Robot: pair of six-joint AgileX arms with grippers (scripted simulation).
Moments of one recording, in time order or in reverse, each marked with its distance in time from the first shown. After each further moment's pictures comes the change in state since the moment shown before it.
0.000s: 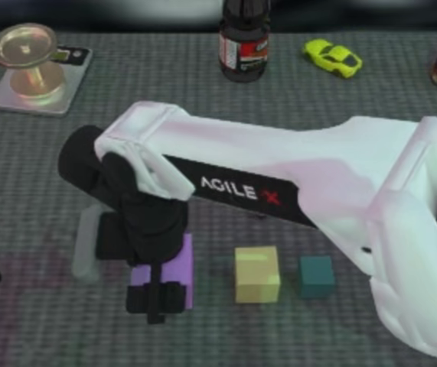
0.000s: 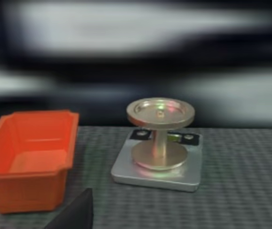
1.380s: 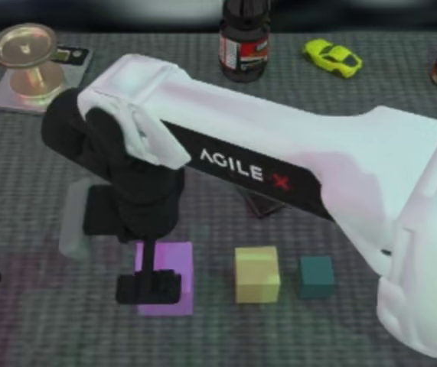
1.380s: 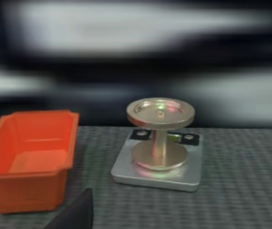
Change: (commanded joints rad) left arm 0.000 0.000 0.000 0.000 0.000 0.000; right arm 0.005 -0.004 0.199 -0.208 0.000 -0.002
